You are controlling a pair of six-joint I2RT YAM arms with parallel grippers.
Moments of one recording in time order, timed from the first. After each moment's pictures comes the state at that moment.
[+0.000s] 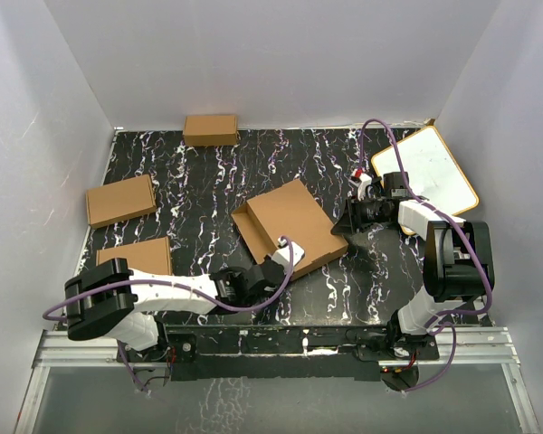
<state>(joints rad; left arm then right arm) -1.25 1.43 0.64 0.16 -0.37 -0.27 -0.02 1.63 0.88 -0.32 -0.88 -0.27</state>
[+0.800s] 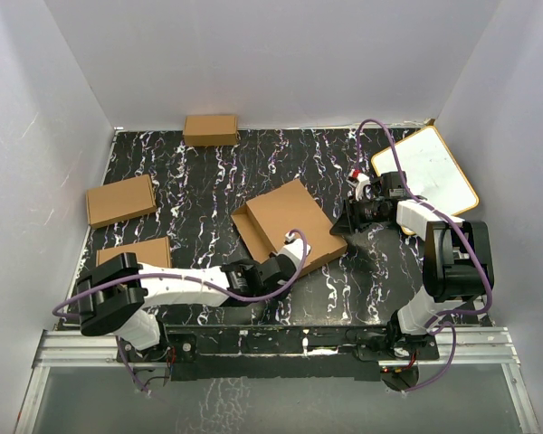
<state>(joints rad) -1.24 1.51 0.78 -0.07 -0.37 -0.33 0.00 1.63 0.89 -0.32 -0.88 -0.28</state>
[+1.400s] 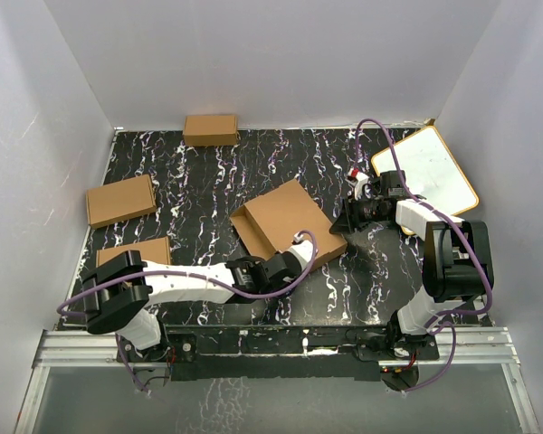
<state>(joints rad) -1.23 1.55 0.84 -0.14 -0.33 -0.25 0.01 1.63 0.89 -0.32 -0.87 -0.29</state>
